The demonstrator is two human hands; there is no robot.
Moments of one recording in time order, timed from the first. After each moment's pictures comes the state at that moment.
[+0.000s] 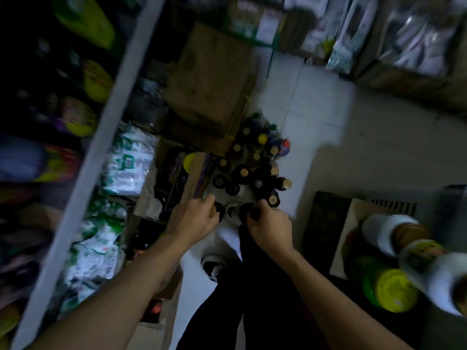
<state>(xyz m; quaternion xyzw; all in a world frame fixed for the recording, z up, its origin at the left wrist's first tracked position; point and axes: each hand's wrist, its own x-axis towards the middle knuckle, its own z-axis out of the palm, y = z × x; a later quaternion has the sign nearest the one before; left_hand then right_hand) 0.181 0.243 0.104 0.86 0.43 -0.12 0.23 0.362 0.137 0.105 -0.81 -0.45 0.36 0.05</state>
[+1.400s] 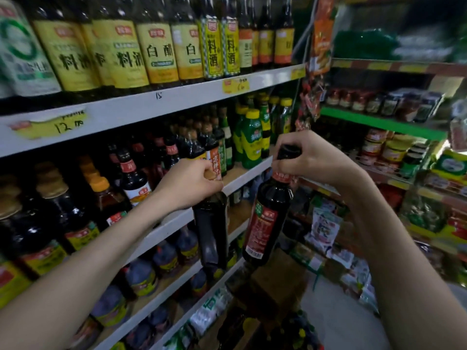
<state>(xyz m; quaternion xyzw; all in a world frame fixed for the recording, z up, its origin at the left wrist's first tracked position) 0.044 0.263 0.835 0.78 0.57 0.25 0.06 0.309 0.265 0.883 -0.39 -0.83 0.24 0.31</state>
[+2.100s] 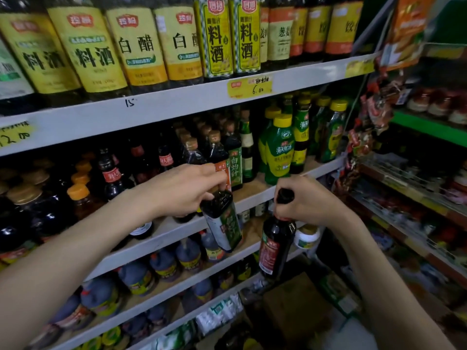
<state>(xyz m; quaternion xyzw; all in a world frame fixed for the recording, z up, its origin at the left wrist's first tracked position) 0.071 0.360 0.837 0.85 0.51 0.06 -0.07 0.344 0.446 0.799 -0.35 -0.88 0.25 0.20</state>
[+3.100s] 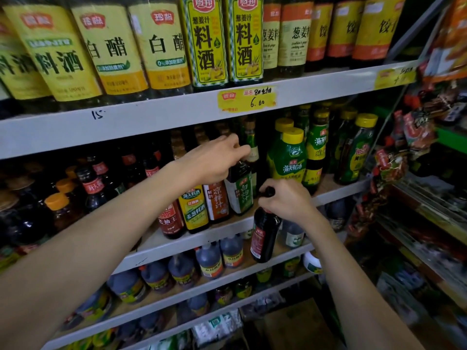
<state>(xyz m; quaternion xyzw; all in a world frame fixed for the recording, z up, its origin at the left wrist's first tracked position) 0.098 0.508 0.842 0.78 0.60 0.02 -0.17 0.297 0.571 0.757 -0.39 -0.88 0.17 0.21</state>
